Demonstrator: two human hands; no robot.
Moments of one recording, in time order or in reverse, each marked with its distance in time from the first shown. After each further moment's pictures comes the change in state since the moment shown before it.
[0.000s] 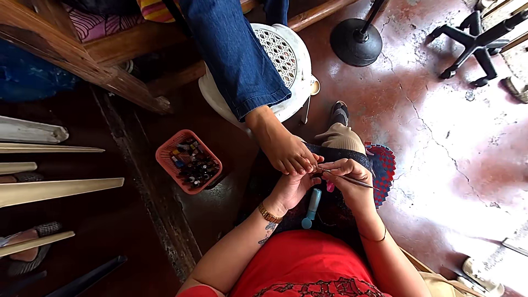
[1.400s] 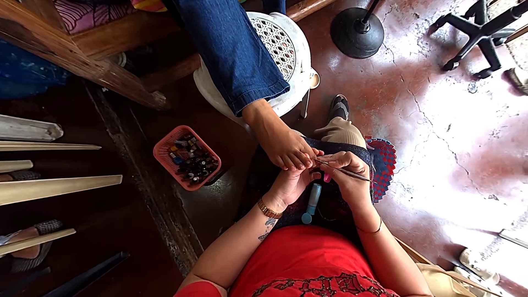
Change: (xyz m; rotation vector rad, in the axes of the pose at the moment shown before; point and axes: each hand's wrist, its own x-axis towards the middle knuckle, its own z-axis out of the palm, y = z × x) left_hand 0.000 0.000 0.001 0.019 -0.028 0.010; right_hand 0.000 0.005 0.002 0.000 0.051 0.007
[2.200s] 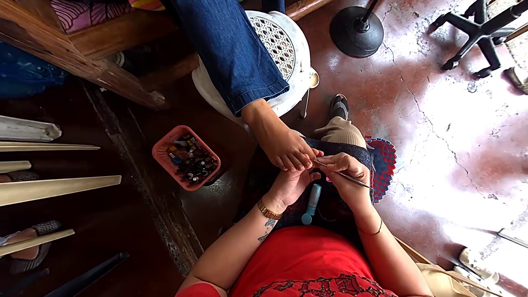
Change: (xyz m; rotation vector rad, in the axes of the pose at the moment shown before) left_hand 0.000 0.000 -0.001 -0.006 0.015 -0.002; right_hand 0.000 0.000 -0.001 -0.185 -0.063 -0.123
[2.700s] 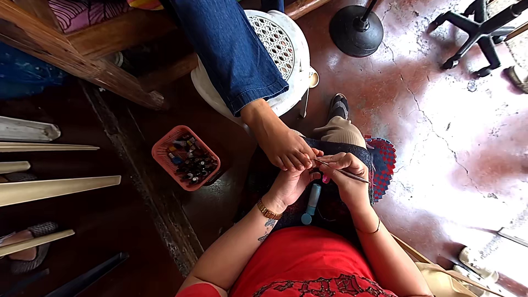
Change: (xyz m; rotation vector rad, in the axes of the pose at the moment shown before) left_hand 0.000 0.000 0.001 -0.018 -0.015 0.003; right_hand -0.003 0.004 0.004 0.202 0.094 0.115
